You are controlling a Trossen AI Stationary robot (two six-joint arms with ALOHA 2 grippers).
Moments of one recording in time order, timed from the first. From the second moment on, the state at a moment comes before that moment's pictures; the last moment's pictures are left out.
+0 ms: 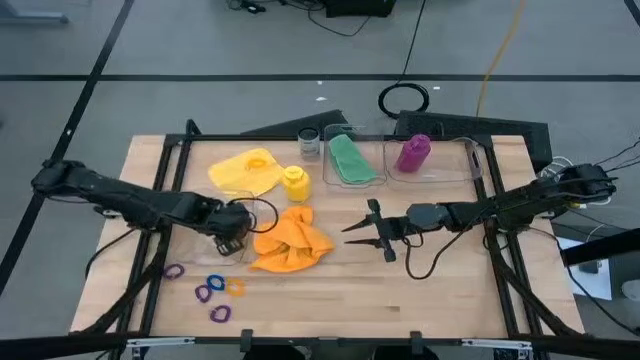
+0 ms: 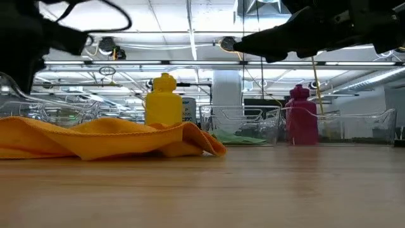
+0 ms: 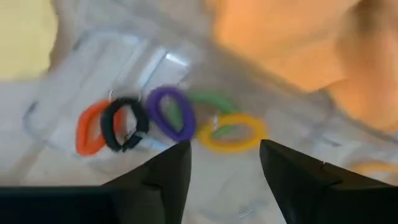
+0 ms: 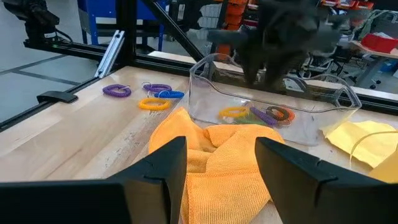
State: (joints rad) left arm -0.27 1.28 0.93 -1.10 -0.06 -0.78; right arm 0.20 1.42 0.65 0.65 0.00 -0.15
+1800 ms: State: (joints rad) left arm 0.76 1.81 1.27 -0.92 -0.05 0.04; right arm 0.20 1.42 0.65 0.64 0.00 -0.15
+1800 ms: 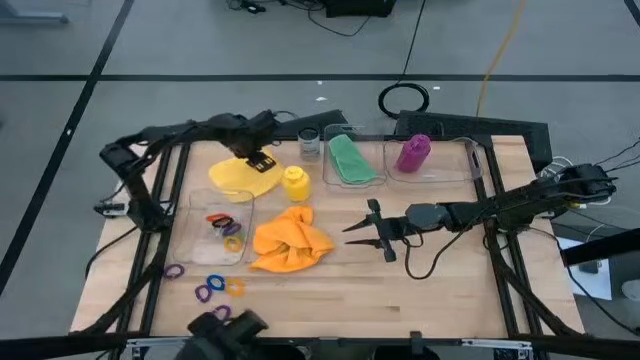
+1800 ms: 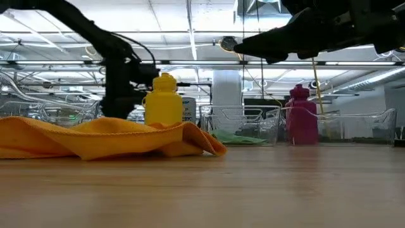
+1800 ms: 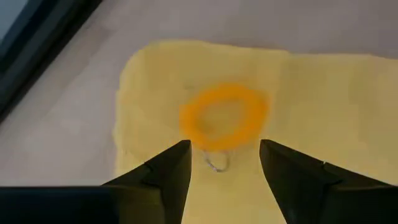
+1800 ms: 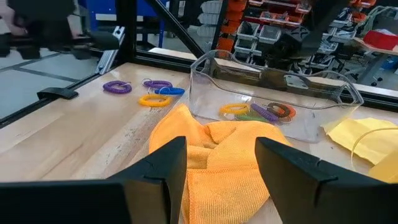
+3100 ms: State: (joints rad) left arm 0.80 1.85 1.21 -0.85 -0.11 -0.23; right arm 0.20 1.42 0.65 0.64 0.00 -0.15
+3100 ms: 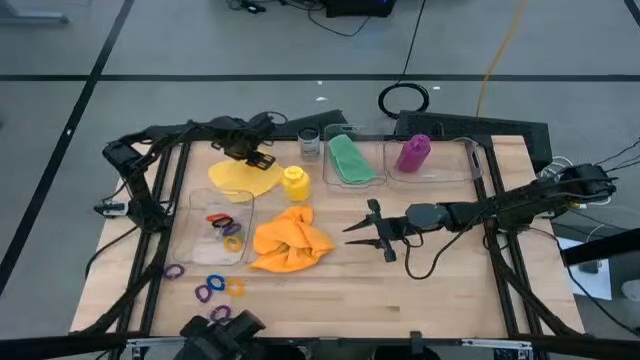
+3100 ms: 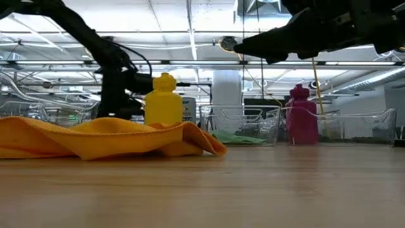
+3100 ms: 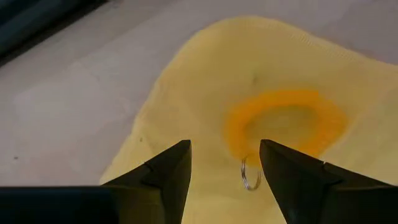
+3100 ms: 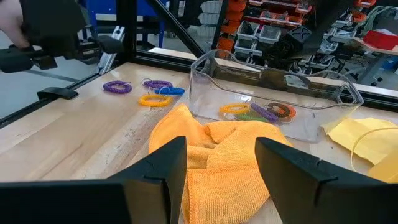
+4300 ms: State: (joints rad) left arm 0.80 1.85 1.17 -0.83 -0.11 -0.15; right arm 0.20 1.42 0.65 0.64 0.00 -0.15
